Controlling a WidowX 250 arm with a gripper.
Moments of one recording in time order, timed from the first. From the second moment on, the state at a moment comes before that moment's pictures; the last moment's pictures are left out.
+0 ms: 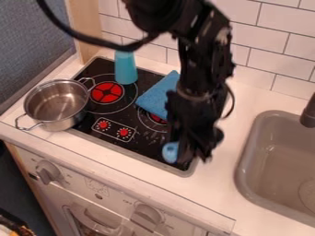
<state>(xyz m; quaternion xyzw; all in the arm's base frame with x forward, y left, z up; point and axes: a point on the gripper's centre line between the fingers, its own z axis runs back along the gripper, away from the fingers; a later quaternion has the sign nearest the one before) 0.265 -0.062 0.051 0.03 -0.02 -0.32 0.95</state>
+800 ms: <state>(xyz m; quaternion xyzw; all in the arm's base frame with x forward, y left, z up) 0.355 -0.012 0.081 0.06 -0.03 -0.31 0.95</state>
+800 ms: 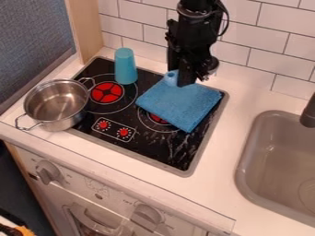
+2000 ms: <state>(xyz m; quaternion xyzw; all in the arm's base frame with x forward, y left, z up) 0.382 0.011 0.019 0.04 0.02 -0.30 0.95</state>
